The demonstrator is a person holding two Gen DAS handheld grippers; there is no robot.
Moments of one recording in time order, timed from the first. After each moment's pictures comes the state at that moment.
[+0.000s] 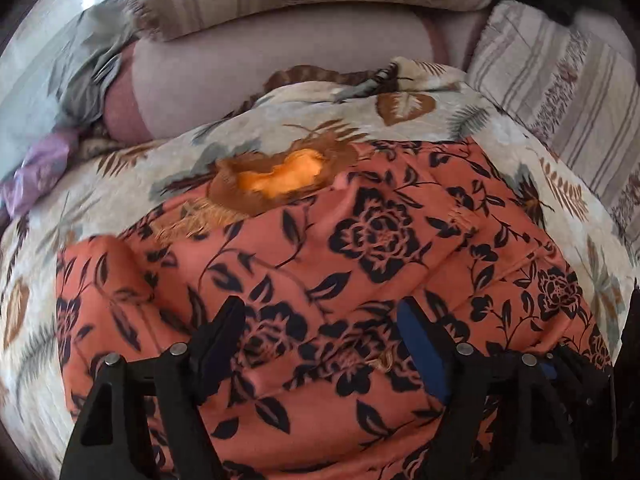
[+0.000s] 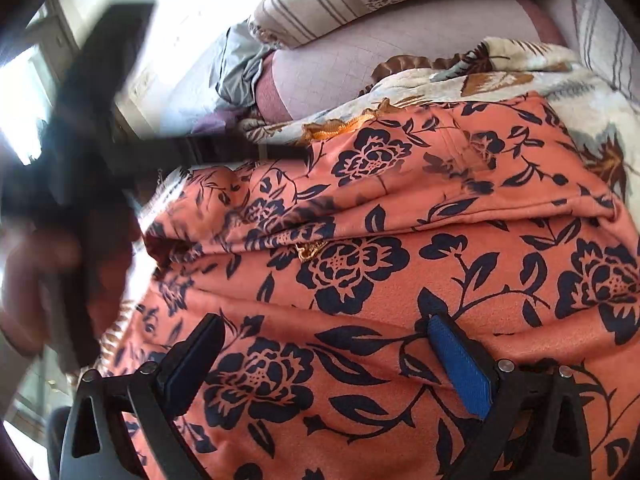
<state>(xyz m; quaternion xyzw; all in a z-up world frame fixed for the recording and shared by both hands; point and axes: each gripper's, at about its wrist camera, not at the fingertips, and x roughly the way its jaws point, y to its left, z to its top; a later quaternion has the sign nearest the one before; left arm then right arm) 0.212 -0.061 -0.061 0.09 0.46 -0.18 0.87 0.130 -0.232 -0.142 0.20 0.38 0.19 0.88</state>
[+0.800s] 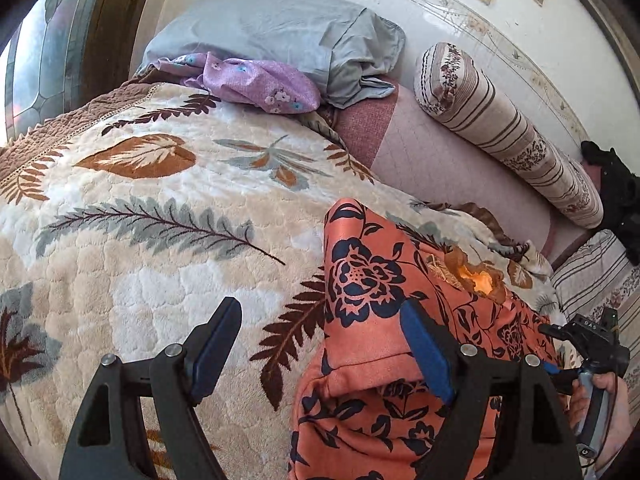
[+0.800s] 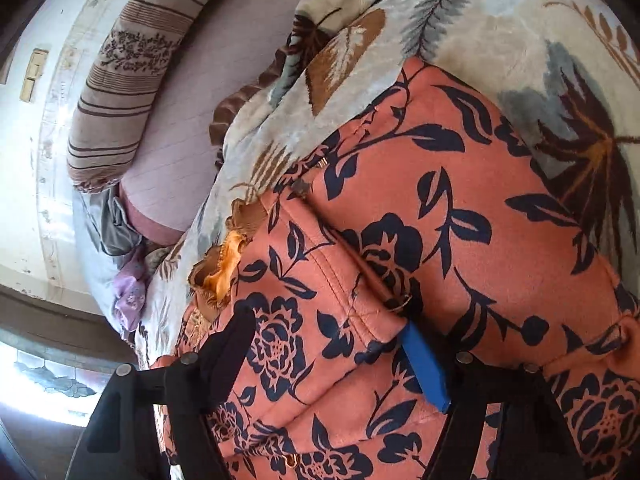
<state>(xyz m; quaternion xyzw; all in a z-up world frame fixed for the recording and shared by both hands) 0.174 0.166 -0.062 -0.19 0.35 -0.01 0.92 0.272 -0.309 -0.137 0.43 0.45 -0.01 0.79</state>
